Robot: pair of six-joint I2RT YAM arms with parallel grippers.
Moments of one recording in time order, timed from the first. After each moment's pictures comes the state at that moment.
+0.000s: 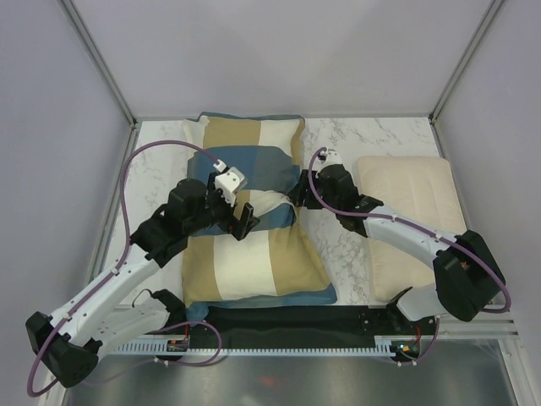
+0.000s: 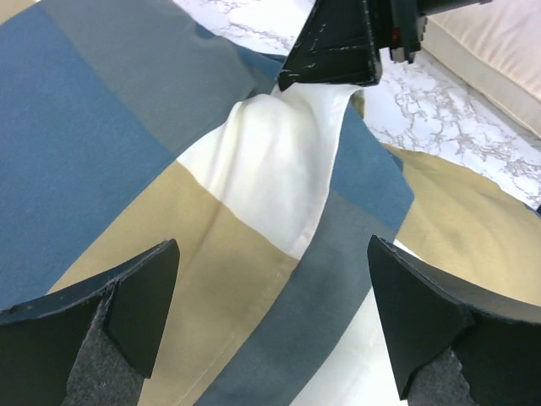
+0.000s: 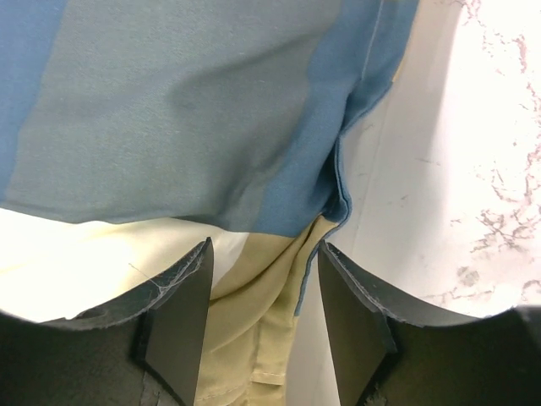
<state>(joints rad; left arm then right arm) -0.64 0.91 0.87 -0.39 0.16 0.05 0.63 1.42 0.87 0.05 0.04 0.61</state>
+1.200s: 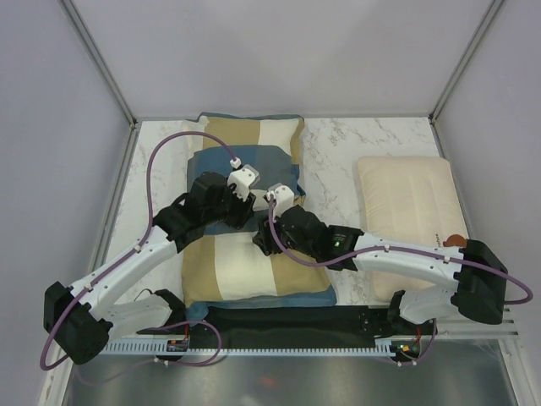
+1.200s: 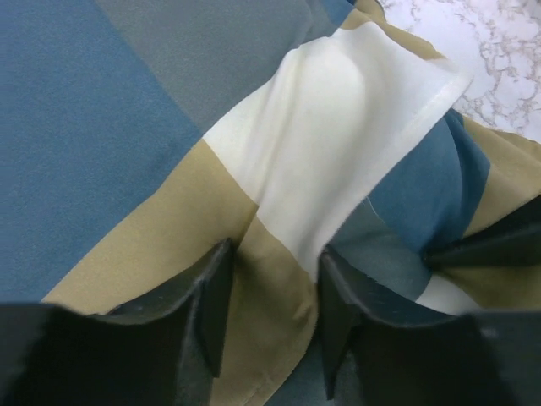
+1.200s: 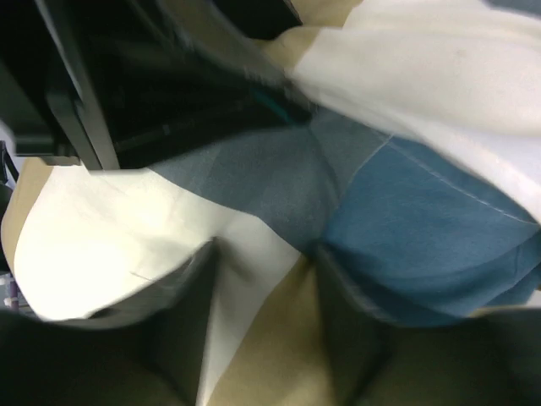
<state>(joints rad) -0.65 1.09 0.91 -0.42 0.05 0.07 1.12 1.33 0.93 -0.09 0.21 0.47</state>
